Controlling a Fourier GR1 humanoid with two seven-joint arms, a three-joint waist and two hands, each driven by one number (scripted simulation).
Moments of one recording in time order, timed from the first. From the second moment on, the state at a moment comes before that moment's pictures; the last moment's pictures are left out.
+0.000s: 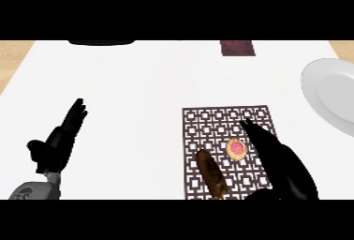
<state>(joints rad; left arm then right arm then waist) -0.08 0.33 -0.08 -1.30 0.16 0.06 -0.15 -0.06 -0.45 0.51 -1.94 0.58 0.13 0.72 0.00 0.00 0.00</state>
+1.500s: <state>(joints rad) -0.05 0.24 0.03 -1.36 0.05 -0.02 -0.11 -0.16 -0.22 0.36 -1.48 0.81 0.23 0.37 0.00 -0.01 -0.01</state>
